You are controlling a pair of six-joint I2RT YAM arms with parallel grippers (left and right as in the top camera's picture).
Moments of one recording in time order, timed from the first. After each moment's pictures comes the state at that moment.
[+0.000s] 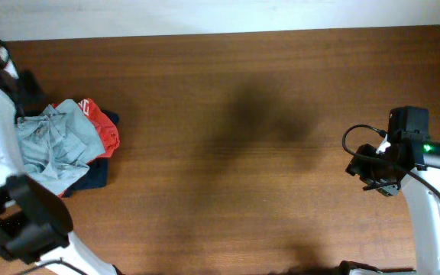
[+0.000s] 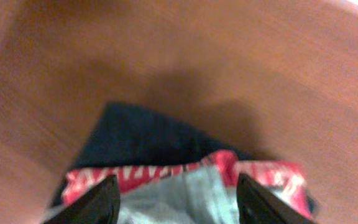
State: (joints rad) left arm 0.43 1.97 1.89 -0.89 -0.07 -0.04; right arm -0.25 1.28 1.06 -1.13 -0.05 0.38
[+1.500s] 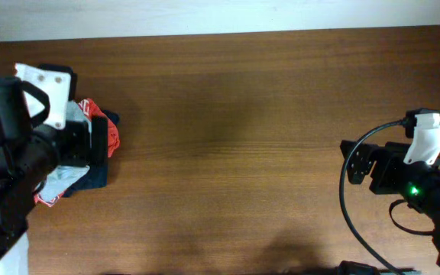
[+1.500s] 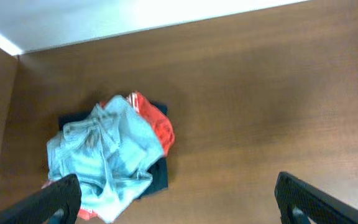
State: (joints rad) left arm -0.03 1.30 2.05 -1.50 -0.03 0.13; right arm -0.25 0.91 1.41 -1.22 -0.46 0.05
